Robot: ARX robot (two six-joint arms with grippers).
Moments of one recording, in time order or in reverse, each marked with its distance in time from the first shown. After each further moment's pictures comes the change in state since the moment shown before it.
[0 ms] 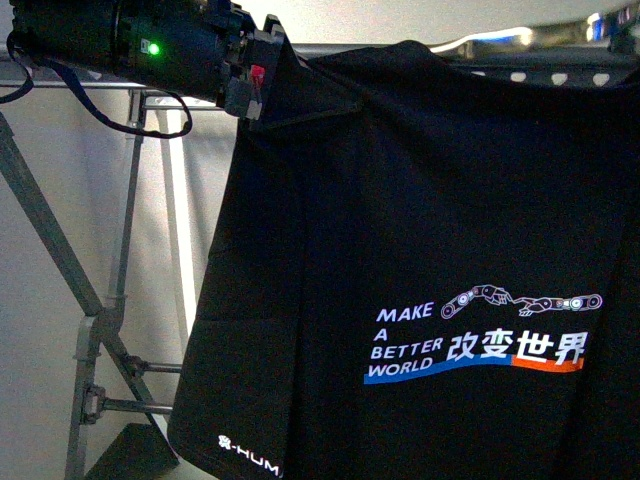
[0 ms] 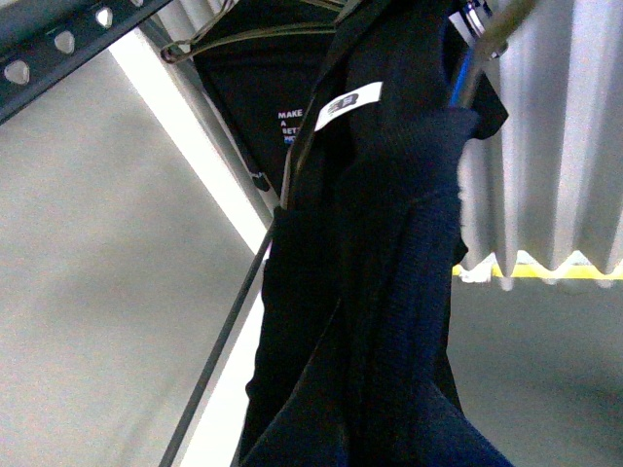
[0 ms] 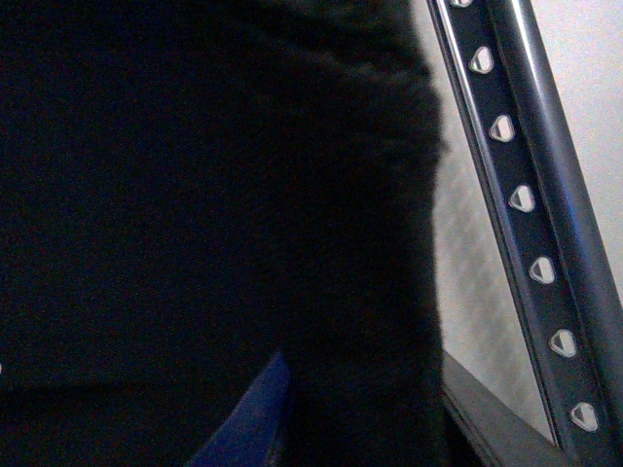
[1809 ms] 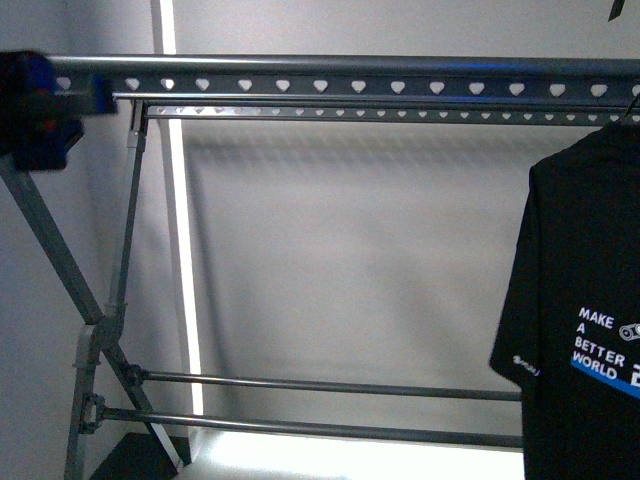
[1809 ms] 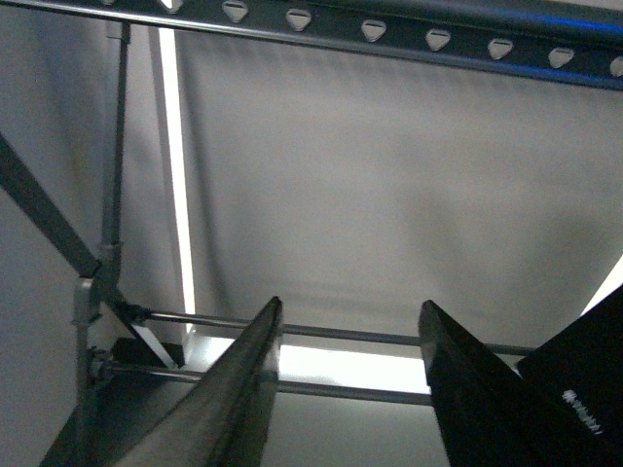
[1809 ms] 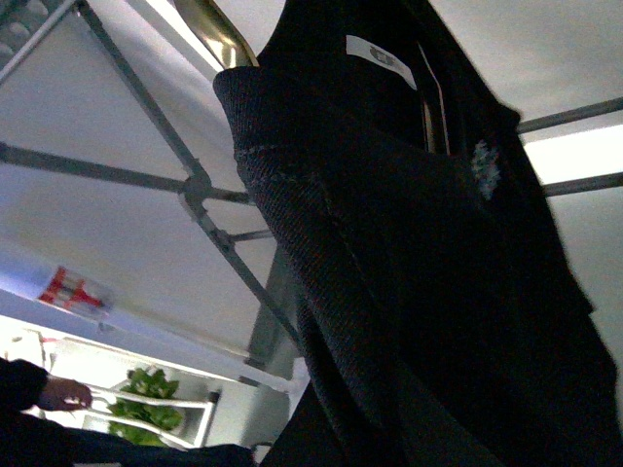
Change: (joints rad) left arm 0.036 -0.533 -0.871 0.655 -1.153 -0.761; right arm -0.248 -0.094 0.006 -0.434 -0.153 1.496
